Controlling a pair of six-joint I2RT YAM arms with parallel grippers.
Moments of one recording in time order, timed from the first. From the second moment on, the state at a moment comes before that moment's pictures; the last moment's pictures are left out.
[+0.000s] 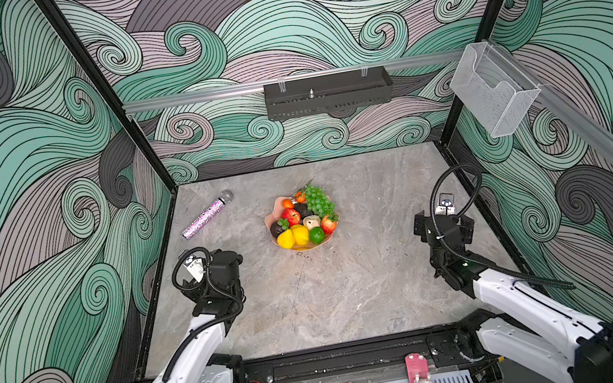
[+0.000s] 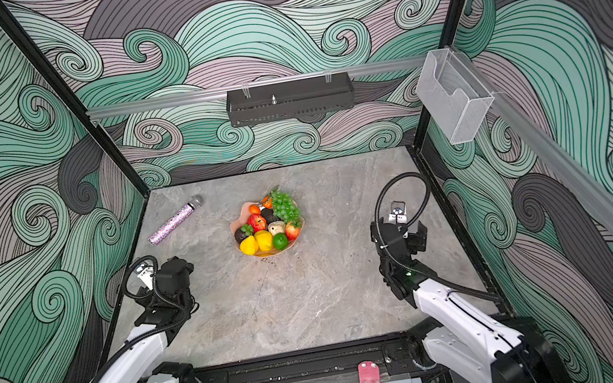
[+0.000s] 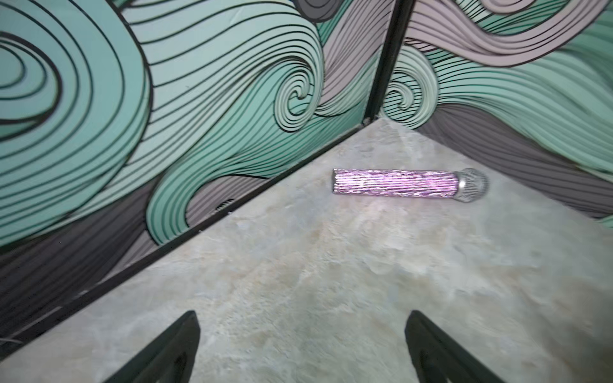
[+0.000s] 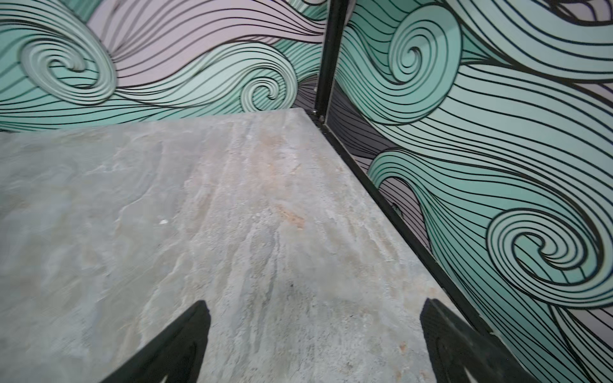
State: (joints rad) left arm -0.21 1.00 0.39 -0.01 -0.95 -0.54; right arm 0.33 0.98 0.41 0.10 0.80 0.16
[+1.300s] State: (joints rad) left arm 0.07 1.53 0.44 0.60 -0.13 -0.08; right arm 0.05 1.55 0.37 0.79 0.20 0.00
